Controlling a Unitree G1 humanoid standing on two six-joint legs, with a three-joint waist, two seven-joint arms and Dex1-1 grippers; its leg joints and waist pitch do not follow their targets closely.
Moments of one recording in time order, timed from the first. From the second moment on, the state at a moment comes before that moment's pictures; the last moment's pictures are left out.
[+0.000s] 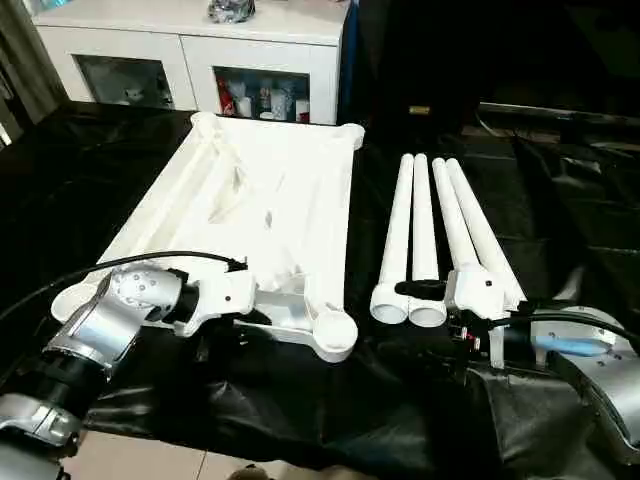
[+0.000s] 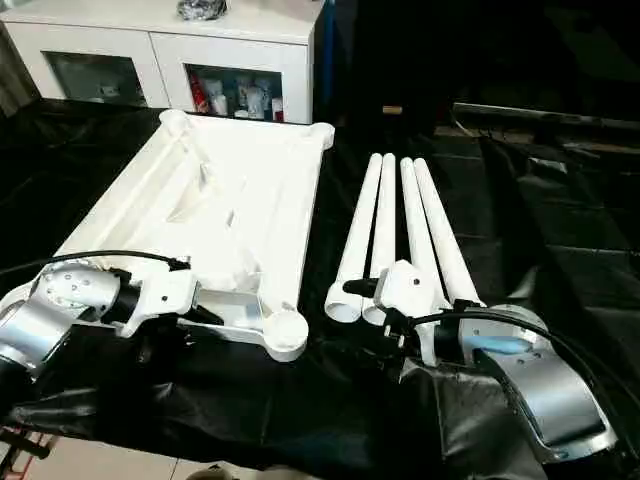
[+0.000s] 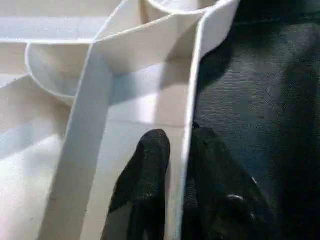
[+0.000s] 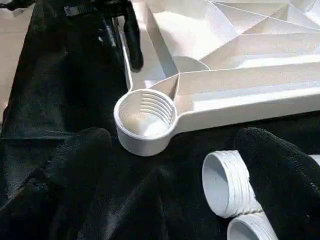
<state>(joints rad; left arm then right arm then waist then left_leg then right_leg) -0.51 0.61 -0.37 0.47 0.04 -0.09 -1.28 -0.13 -0.64 0.17 -0.25 0.27 0.39 0.97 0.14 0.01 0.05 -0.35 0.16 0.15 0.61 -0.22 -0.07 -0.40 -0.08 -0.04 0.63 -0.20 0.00</state>
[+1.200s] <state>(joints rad) -0.32 0.65 -0.29 0.17 0.07 0.05 -1.10 -0.13 -0.62 0.20 -0.30 0.27 0.45 0.94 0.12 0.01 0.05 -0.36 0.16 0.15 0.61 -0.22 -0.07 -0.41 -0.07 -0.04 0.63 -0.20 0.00</state>
